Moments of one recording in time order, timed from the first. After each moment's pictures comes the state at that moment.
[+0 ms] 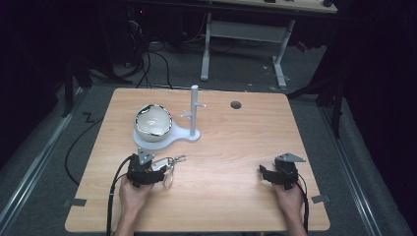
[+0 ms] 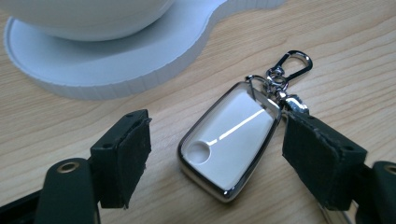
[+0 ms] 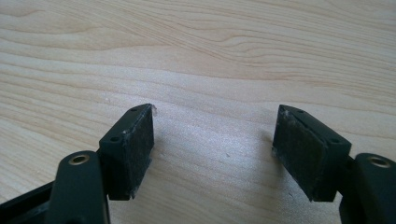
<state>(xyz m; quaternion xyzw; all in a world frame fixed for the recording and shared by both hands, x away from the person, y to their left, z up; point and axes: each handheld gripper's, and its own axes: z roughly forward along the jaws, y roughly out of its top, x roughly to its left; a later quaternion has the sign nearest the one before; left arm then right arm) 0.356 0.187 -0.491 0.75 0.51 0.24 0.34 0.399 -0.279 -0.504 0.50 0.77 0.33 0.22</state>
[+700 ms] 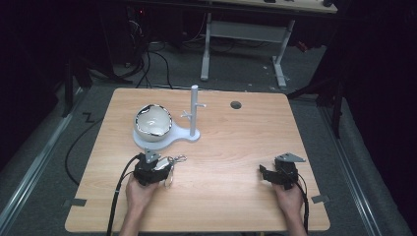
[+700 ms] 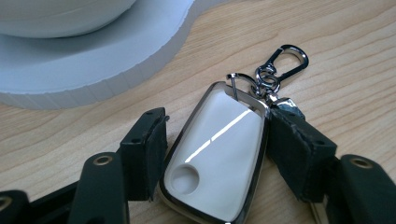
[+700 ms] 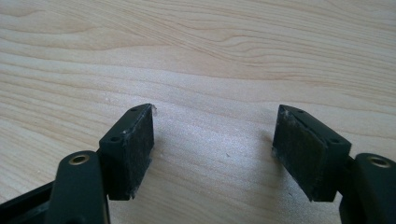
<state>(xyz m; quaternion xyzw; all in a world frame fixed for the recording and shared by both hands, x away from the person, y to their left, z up) 0.368 0.175 -0.506 0.76 0.50 0.22 0.34 0.399 -0.279 -0.504 0.50 0.77 0.33 0.22</state>
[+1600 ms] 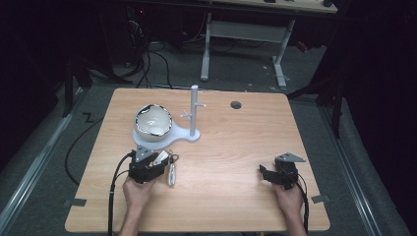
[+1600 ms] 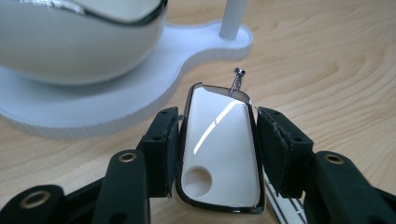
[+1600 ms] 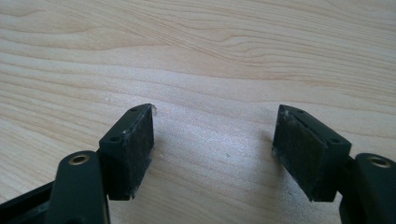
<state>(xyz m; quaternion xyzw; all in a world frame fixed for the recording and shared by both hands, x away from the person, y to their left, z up) 0.354 0.183 -0.468 0.72 0.50 0.22 0.43 0.399 -0.279 -0.504 0.50 0.77 0.33 0.22</state>
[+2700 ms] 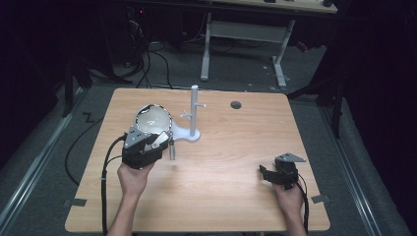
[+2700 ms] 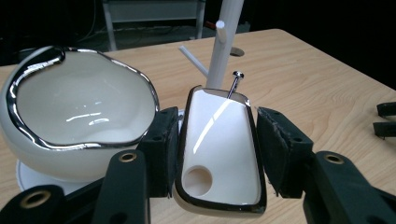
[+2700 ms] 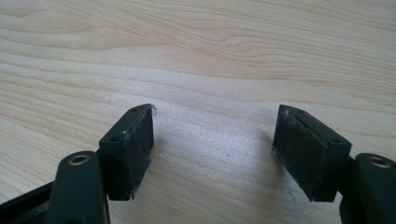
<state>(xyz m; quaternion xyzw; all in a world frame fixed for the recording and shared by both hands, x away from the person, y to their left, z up) 0.359 0.187 -0.398 0.70 0.46 0.24 0.49 0.399 -0.279 -0.504 0.50 0.77 0.33 0.22</state>
